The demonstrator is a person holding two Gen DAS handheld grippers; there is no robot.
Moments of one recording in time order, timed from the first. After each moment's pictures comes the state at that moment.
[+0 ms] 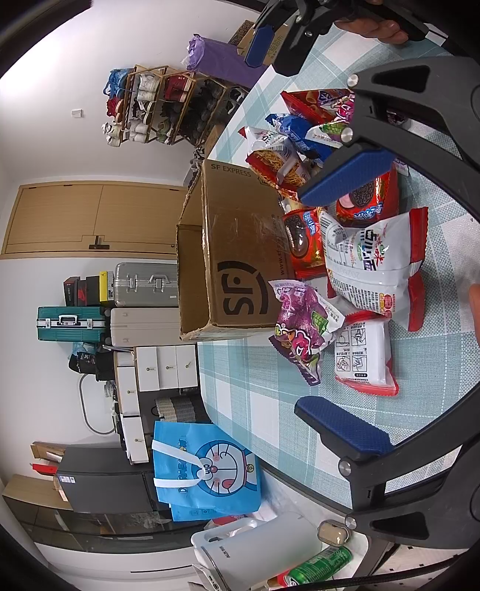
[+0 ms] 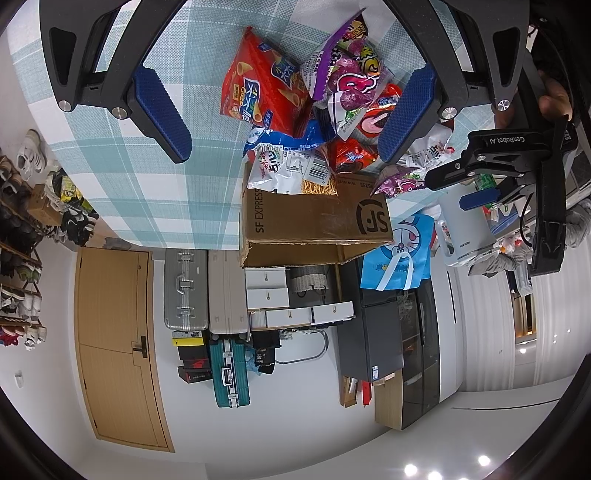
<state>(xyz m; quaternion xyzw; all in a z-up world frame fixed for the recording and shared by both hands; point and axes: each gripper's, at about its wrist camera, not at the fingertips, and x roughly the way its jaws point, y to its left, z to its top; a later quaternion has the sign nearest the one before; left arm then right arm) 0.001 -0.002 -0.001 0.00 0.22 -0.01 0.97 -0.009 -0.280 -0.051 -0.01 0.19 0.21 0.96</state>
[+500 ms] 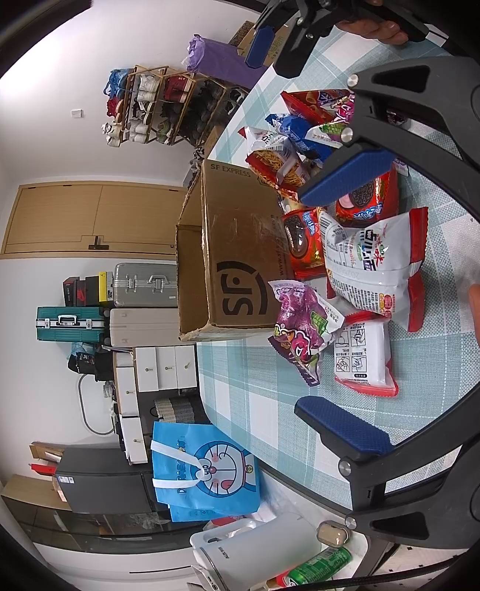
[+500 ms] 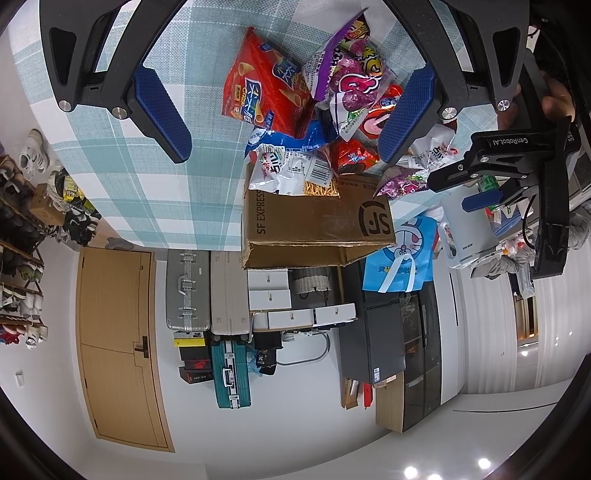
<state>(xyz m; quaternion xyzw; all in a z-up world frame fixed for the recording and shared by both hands) 0.001 -0.002 -0.002 0.00 0.22 -0.01 0.97 -0.009 -0.277 -0.052 -0.02 0.20 0.20 0.96</state>
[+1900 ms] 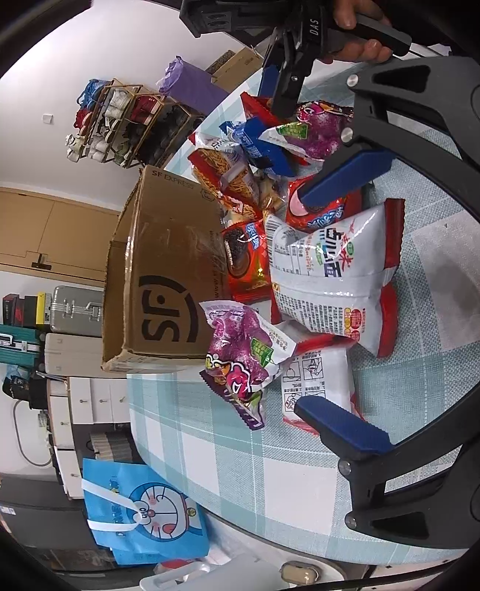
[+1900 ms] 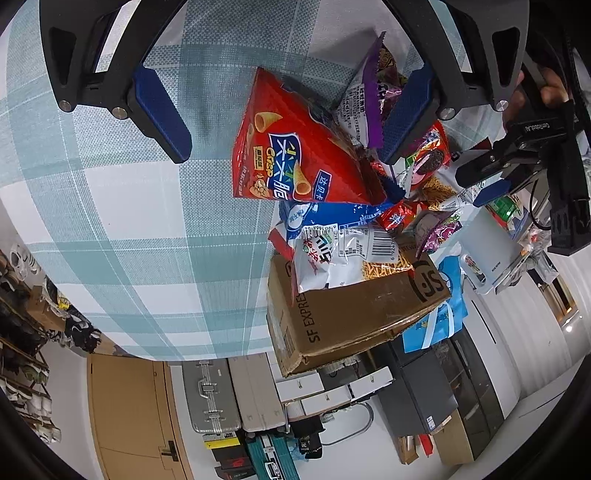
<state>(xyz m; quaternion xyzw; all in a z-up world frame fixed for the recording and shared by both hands) 0.043 0.005 -0.040 -0.04 0.36 -0.08 0.93 0.052 -0.296 -0.098 0.07 0.40 0.18 0.90</state>
